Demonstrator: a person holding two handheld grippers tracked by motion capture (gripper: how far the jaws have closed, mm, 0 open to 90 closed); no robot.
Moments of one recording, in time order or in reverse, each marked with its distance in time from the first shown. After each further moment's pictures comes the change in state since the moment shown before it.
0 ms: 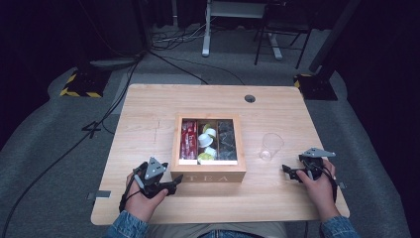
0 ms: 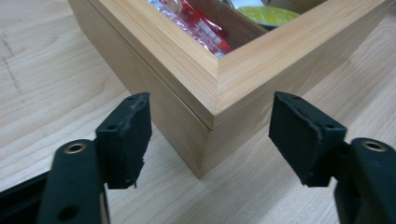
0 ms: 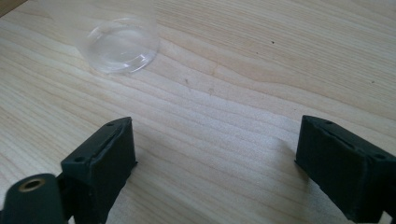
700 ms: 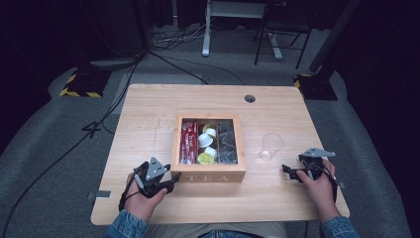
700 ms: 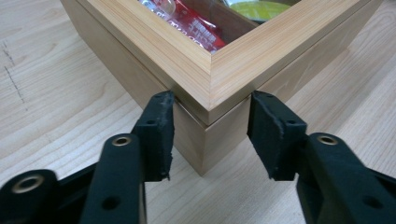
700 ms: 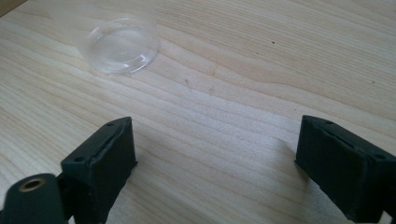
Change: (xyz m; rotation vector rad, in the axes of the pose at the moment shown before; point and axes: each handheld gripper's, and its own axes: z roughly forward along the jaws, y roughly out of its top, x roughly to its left) left arm 0.001 0.006 -0.009 0.001 -0.001 0.047; right arm 0.000 0.000 0.000 0.000 0.001 -0.001
